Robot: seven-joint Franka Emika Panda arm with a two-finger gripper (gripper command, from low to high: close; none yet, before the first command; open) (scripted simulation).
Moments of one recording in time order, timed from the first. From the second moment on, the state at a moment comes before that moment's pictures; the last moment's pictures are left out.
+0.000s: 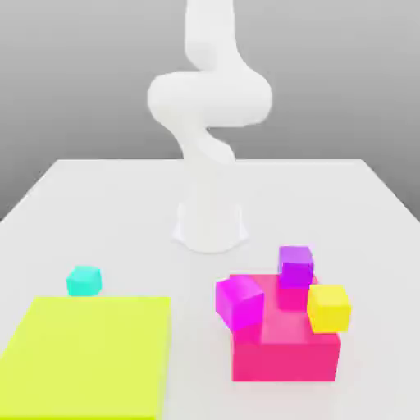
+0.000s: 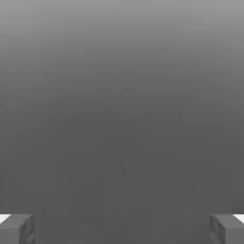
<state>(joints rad) -0.07 -0.73 -0.01 -2.36 -0.01 2.36 0.89</state>
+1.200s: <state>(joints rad) -0.84 0.24 0.00 -2.90 0.12 3.15 1.64</state>
